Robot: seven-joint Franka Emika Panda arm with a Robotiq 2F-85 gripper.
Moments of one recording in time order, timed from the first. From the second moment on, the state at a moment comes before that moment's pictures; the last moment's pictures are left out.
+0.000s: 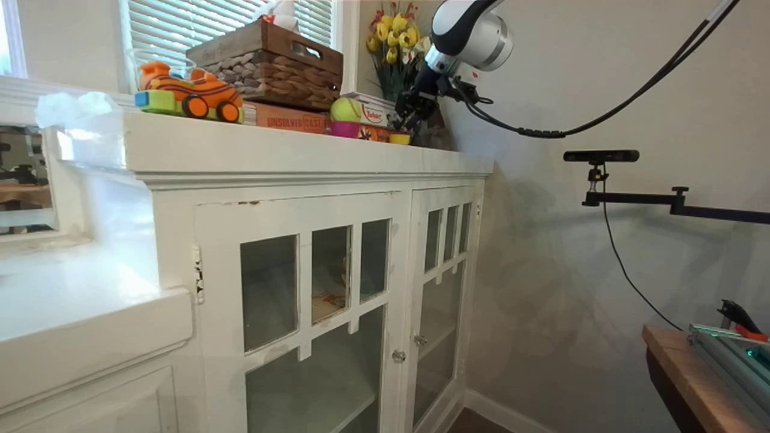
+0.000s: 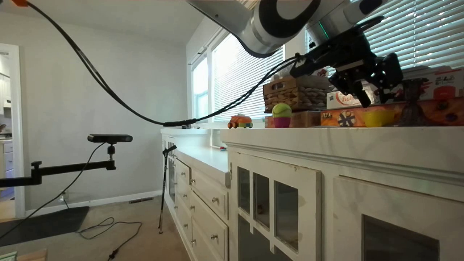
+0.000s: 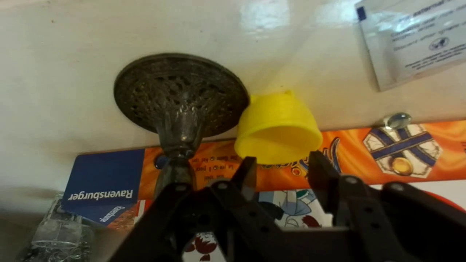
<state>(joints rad) -0.28 0.28 -0.19 -1.73 0.18 2.72 -0.18</state>
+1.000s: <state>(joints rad) -0.28 0.33 -0.16 -1.72 0.18 2.70 -0.18</state>
